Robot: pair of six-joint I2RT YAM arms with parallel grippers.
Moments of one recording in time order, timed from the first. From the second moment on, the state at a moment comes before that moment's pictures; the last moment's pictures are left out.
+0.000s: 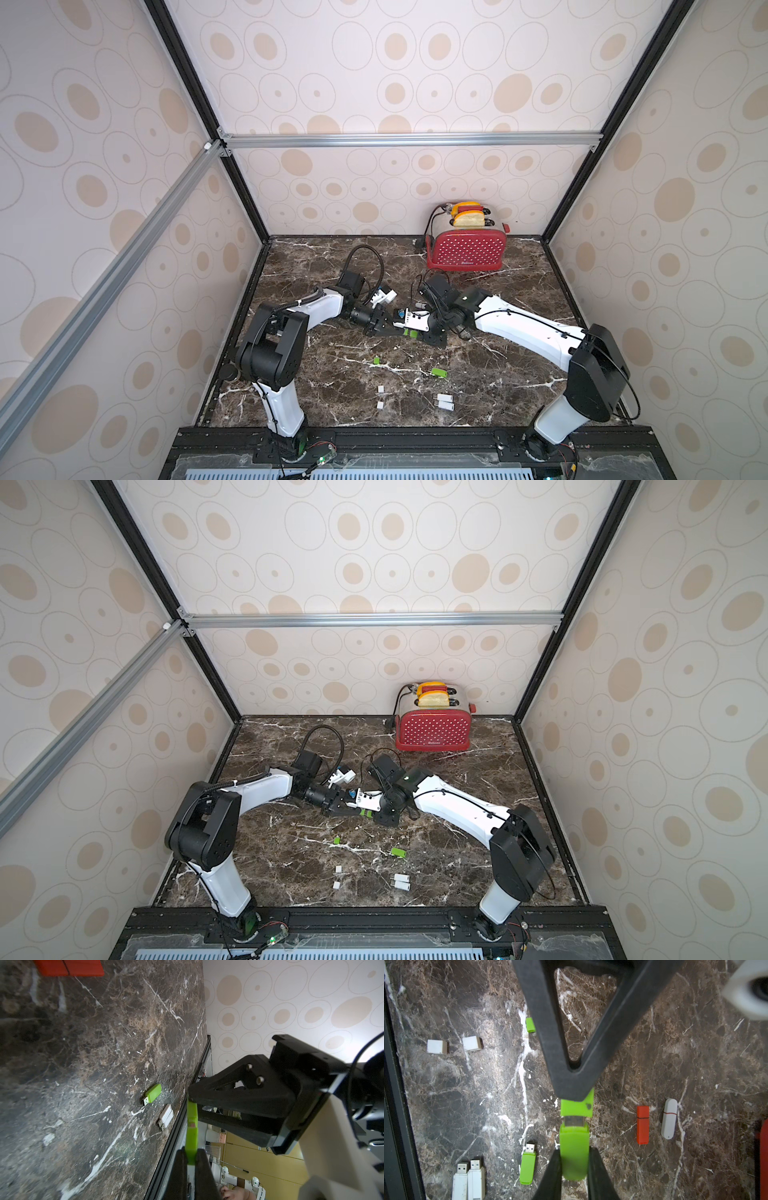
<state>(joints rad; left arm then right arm) -0.36 1.80 1.09 -0.61 1.23 -0.17 0.88 1.63 1.27 -0.79 -0.15 -0.65</state>
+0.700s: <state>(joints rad) -0.37 1.81 1.10 -0.62 1.22 -0.16 0.89 1.65 1.29 -0.82 -0.14 -0.64</state>
